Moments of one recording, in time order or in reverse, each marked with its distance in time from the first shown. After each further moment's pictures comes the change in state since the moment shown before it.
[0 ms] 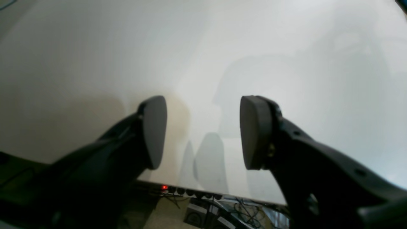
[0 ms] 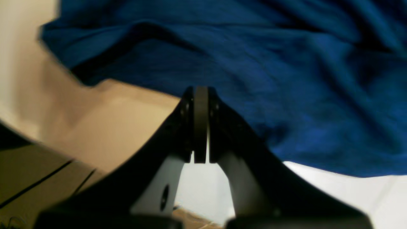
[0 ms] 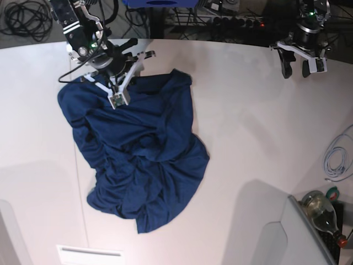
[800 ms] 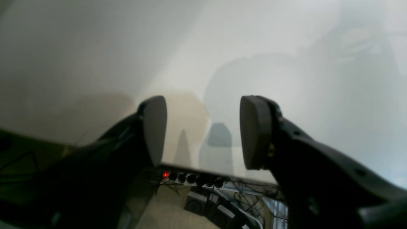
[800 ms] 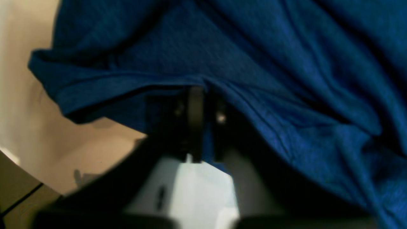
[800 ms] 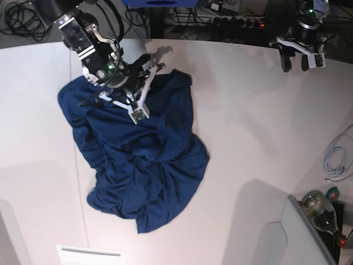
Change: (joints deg) left arm 0.0 0.0 -0.2 -2.9 0.0 0.0 -0.2; right arm 11.3 -0.1 -10.3 -10.7 0.0 -0.2 0.0
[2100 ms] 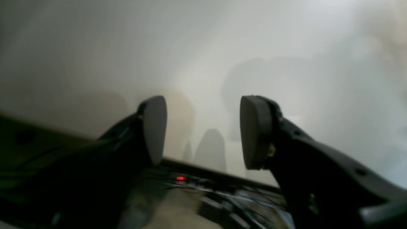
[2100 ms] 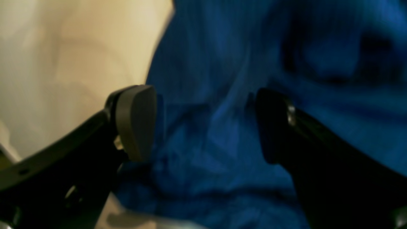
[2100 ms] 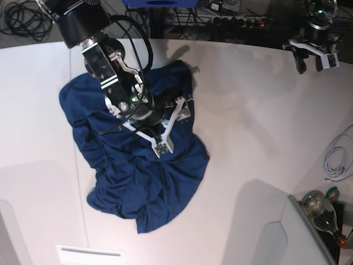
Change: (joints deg) left arm 0.3 -0.8 -5.7 0.0 -0.3 0.1 0.1; right arm 9.5 -10.0 2.6 -4.8 0.3 0.6 -4.0
